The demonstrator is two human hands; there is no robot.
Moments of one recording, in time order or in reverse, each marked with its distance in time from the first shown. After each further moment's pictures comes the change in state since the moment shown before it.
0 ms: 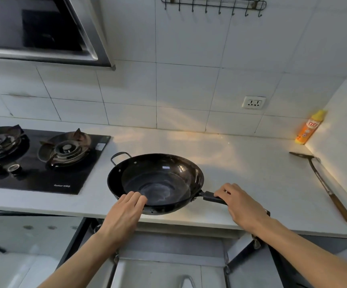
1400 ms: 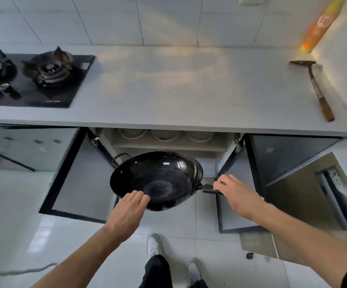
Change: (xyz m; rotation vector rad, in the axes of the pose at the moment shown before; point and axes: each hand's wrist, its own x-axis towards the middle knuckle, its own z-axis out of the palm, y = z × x) left_hand -0.217 0.191 0.091 -0.045 -0.344 -0.018; right_hand -0.249 0.009 0.127 0.023 -0.320 -0.116
